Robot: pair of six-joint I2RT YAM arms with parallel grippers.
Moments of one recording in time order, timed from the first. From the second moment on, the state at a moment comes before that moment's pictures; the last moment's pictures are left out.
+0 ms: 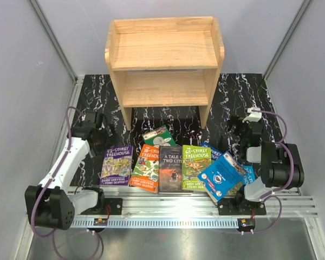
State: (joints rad) left arm -0.10 1.13 0.87 -0.88 0.00 -0.54; right arm -0.12 1.56 0.38 0.92 -0.05 0.11
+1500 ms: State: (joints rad) left arm -0.93 1.47 0.85 -0.32 -0.05 -0.93; right arm -0.17 0.94 0.76 -0.78 -0.35 0.72
